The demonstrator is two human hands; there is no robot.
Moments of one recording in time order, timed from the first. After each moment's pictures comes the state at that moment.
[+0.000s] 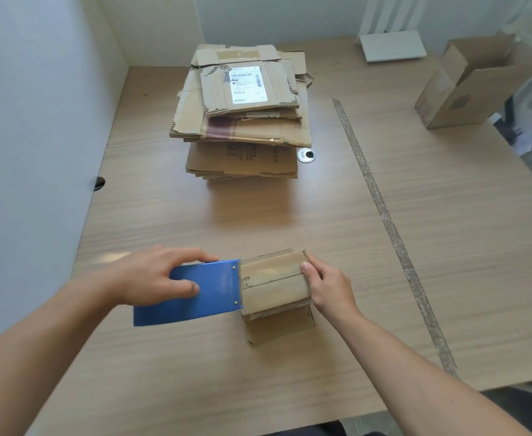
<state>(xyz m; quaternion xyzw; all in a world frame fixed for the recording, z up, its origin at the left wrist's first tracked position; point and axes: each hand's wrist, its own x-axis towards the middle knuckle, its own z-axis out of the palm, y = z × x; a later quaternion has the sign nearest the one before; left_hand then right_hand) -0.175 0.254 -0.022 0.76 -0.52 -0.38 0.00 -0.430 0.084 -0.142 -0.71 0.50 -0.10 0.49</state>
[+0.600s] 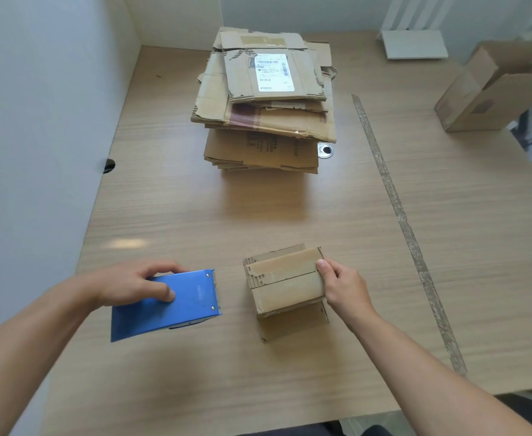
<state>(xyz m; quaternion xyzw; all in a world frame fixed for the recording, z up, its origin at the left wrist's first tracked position) -0.131 0.312 -0.050 0.76 -0.36 -0.53 0.06 -0.422 0.093 -0.150 -0.72 0.51 -0.08 0.45</state>
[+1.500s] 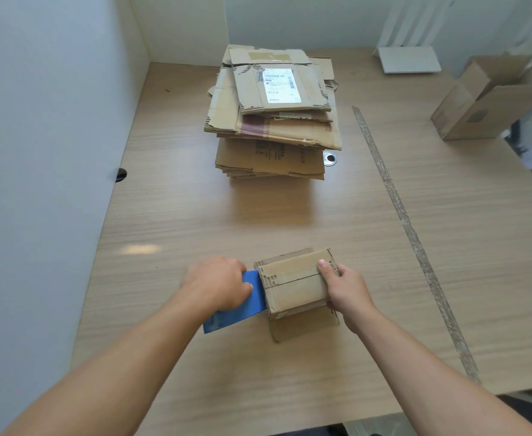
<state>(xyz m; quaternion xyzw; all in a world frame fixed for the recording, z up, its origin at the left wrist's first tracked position) -0.213 0.243 -0.081 0.85 -0.44 -0.26 -0.11 -0.403 0.107 -0.153 -0.58 0.57 -0.11 0.57</state>
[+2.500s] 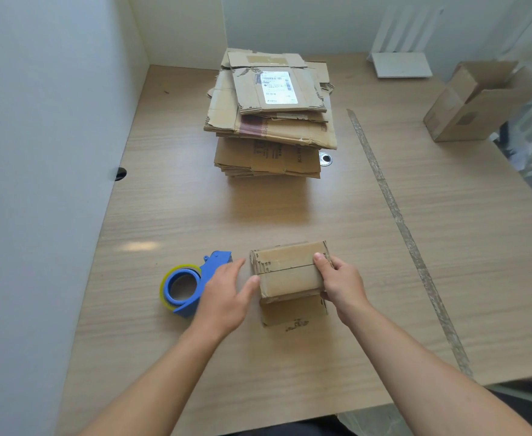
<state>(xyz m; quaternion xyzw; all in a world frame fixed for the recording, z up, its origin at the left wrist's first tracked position) -0.254 0.282 -0.121 0.85 -0.34 -0.26 0.31 -0.405 0.119 -0.134 -0.54 0.57 -0.14 0.60</state>
